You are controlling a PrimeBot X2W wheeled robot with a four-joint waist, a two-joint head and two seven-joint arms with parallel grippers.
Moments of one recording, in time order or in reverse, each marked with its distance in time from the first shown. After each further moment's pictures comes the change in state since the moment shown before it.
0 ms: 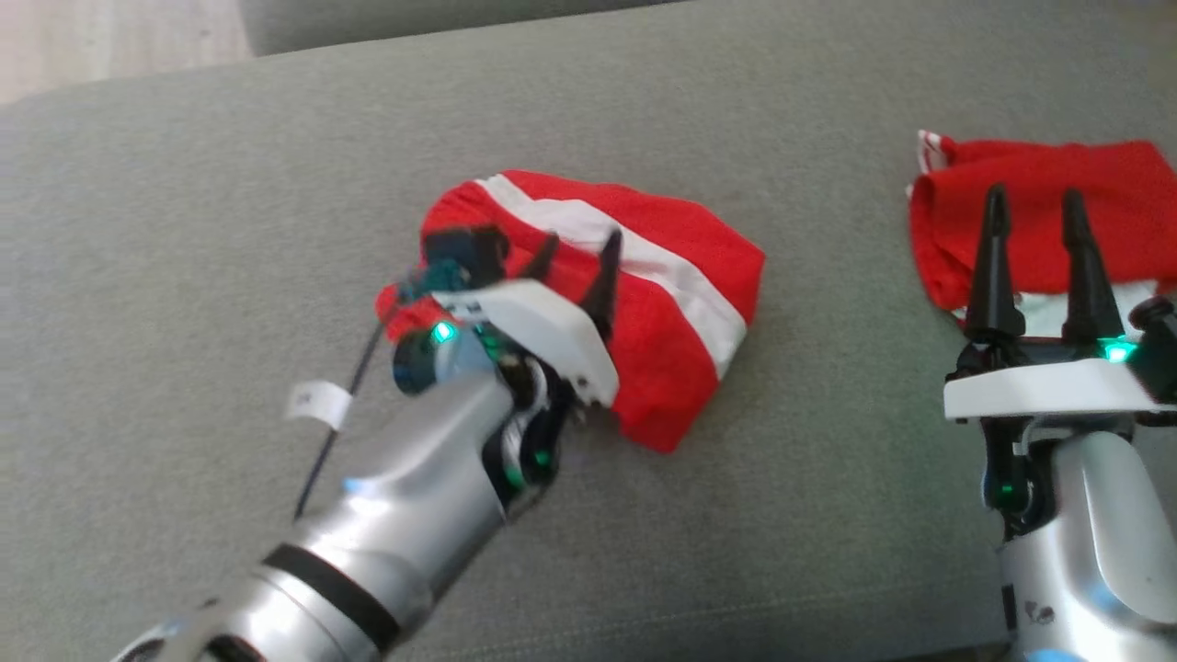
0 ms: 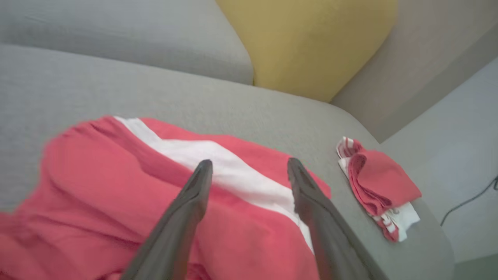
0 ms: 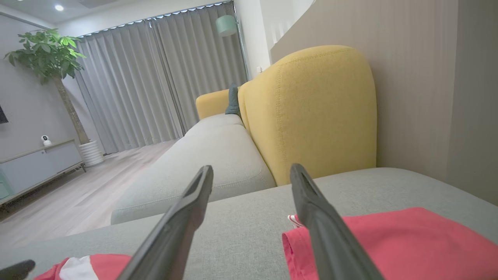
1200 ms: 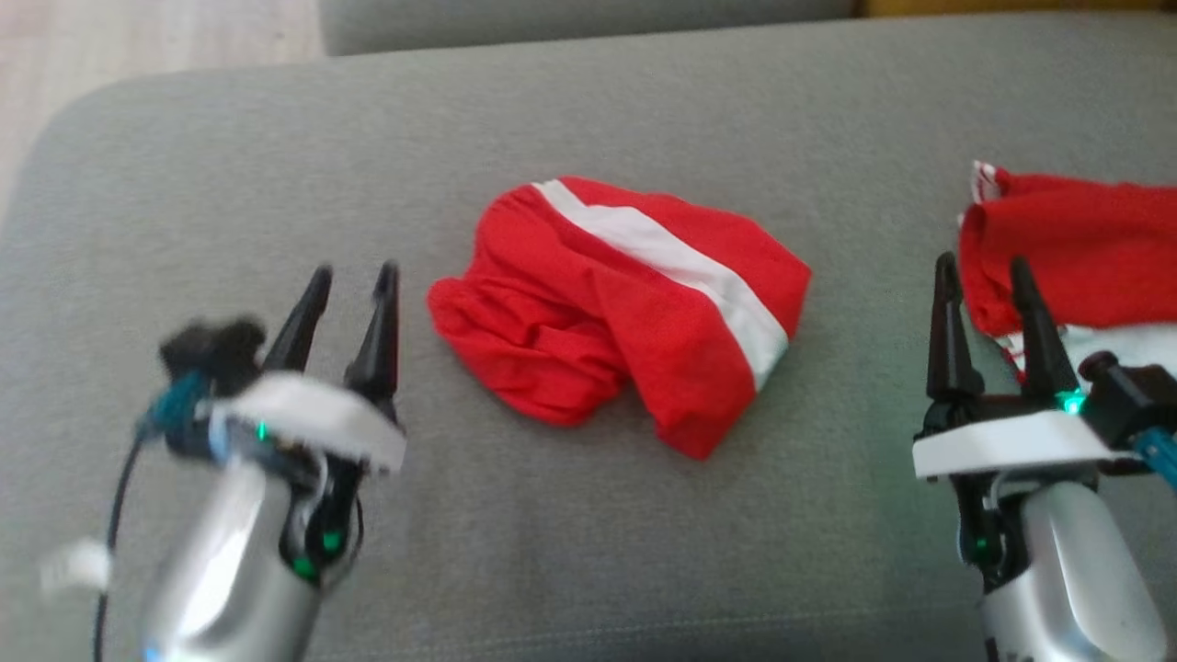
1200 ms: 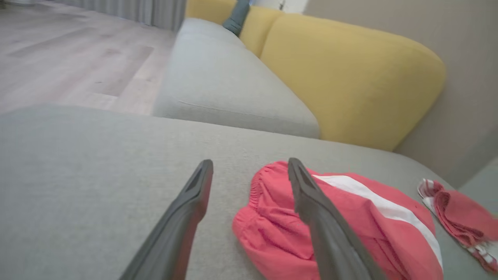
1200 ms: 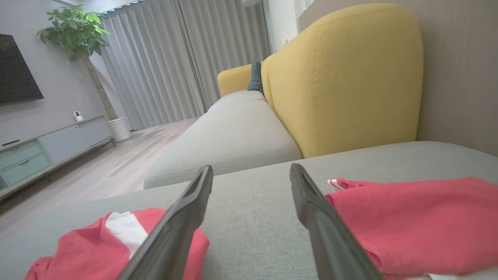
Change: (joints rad) left arm 0.449 0.126 0.704 -0.336 0.593 -0.239 0.063; right arm 0.091 0.001 0.057 0.015 0.004 0.000 0.000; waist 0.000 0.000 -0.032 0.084
